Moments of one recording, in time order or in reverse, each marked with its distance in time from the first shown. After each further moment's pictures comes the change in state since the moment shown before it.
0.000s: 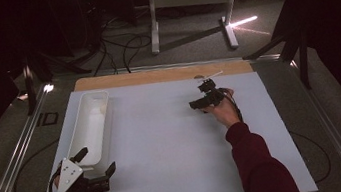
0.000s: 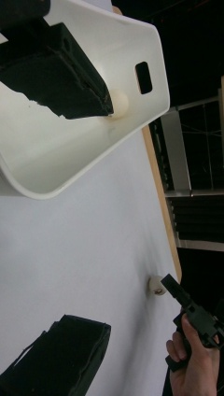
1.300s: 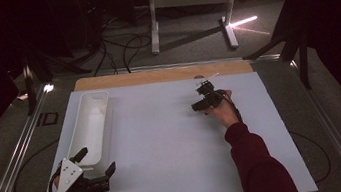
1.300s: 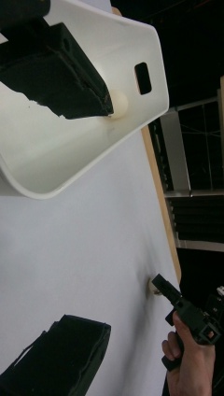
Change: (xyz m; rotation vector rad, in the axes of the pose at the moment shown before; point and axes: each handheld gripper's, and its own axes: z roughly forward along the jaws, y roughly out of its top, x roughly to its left) left arm 0.000 0.000 0.000 -0.003 0.001 0.000; right arm 0.002 -0.003 0.010 0.076 -0.054 -0.025
